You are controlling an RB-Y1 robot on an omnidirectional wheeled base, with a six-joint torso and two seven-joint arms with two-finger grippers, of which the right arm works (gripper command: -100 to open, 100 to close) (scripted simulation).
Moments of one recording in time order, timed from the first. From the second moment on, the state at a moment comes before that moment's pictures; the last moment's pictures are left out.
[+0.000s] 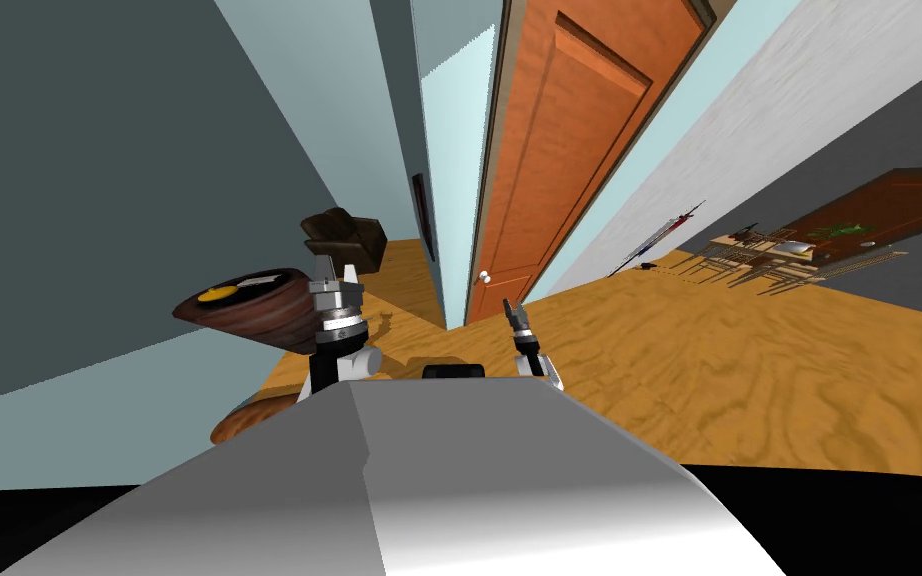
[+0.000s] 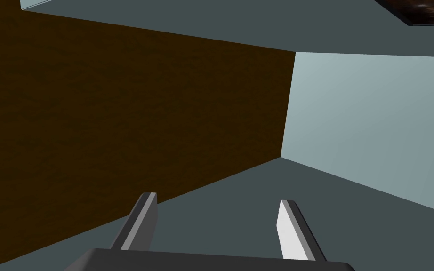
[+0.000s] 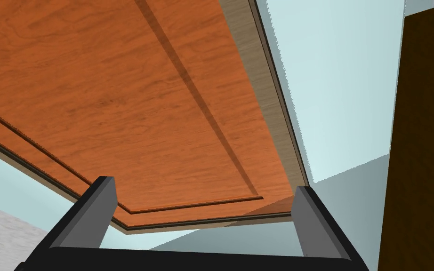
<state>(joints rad) 0.26 -0.13 -0.12 -1.47 0.30 -0.72 0.60</state>
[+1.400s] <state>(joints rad) 0.17 -0.16 -0.13 -1.12 0.40 -0.83 0.86</state>
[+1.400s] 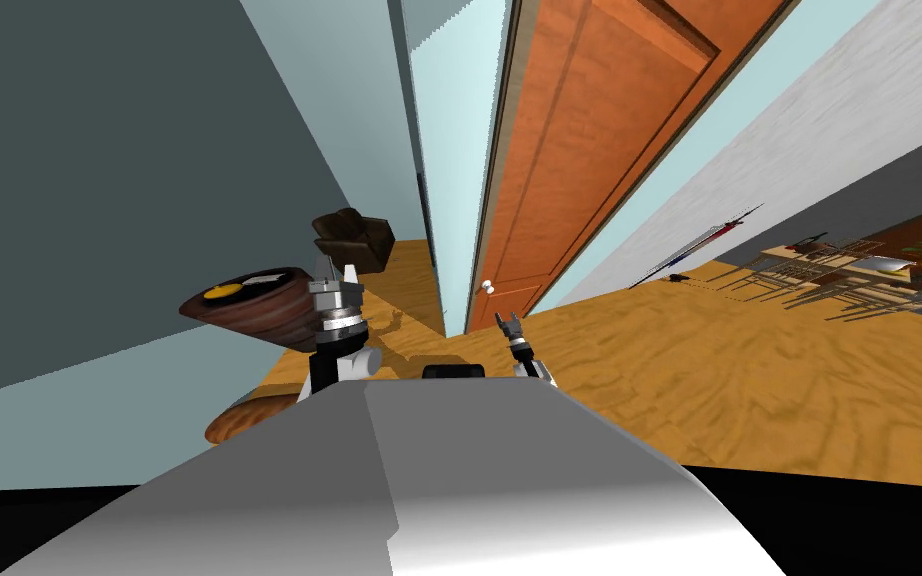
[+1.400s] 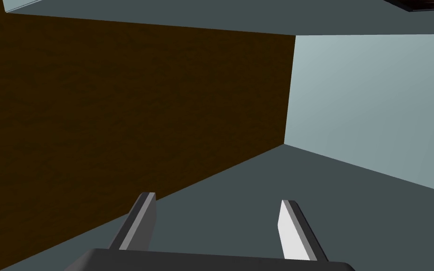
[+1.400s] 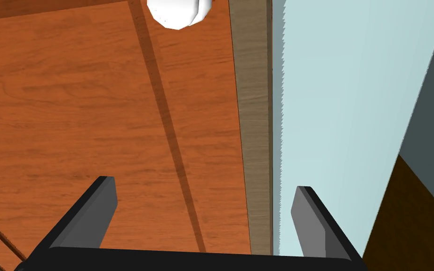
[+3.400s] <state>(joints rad) 0.04 -0.18 -0.27 -0.77 0.40 -0.90 1.12</state>
